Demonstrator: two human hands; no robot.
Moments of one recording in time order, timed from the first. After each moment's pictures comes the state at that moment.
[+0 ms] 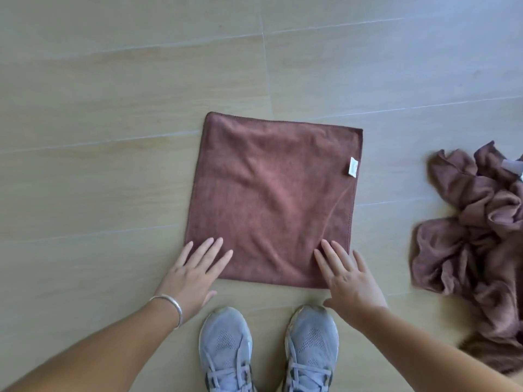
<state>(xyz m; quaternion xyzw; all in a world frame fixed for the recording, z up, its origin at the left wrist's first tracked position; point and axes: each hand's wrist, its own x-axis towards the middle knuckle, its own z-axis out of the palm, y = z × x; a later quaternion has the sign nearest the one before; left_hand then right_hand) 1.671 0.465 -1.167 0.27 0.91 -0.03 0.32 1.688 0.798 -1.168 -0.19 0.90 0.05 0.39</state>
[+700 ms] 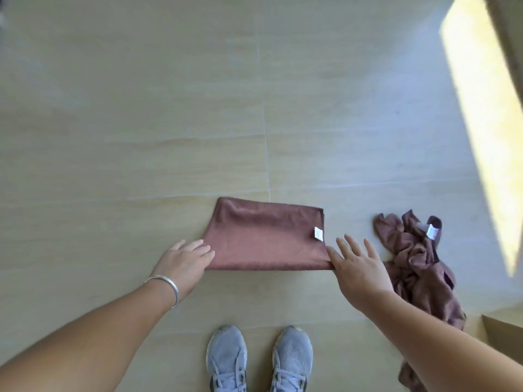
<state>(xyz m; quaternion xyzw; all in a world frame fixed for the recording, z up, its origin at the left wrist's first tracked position) 1.576 0.459 -0.999 0.19 0.92 -0.11 0.33 1.586 0.820 -0.986 -0.14 0.93 0.12 0.32</state>
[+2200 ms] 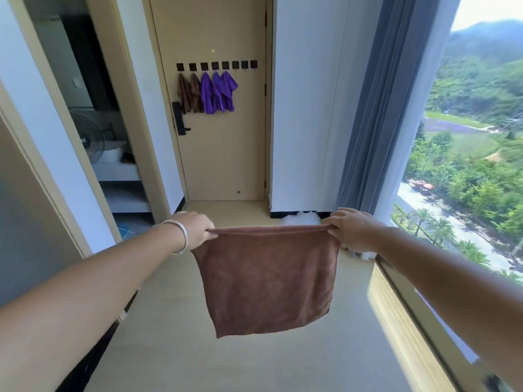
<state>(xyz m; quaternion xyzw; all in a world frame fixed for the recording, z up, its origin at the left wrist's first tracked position) 1.429 0.429 -0.092 0.08 0.99 -0.07 0.06 1.395 0.805 -0.114 -0.19 0.98 0.06 0.00</state>
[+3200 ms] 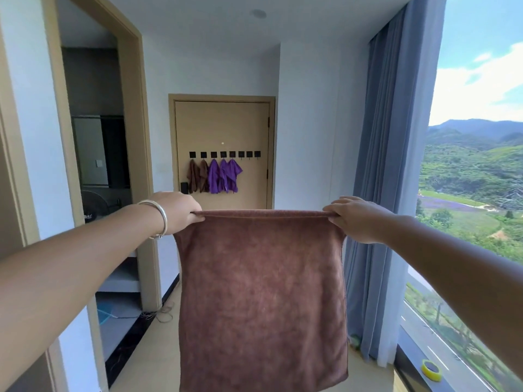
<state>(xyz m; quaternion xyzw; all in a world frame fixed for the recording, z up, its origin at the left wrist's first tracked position) 1.371 0.422 0.131 0.07 0.98 -0.13 -0.14 1.326 0.801 0.115 -0.20 0.96 0.03 -0.18</state>
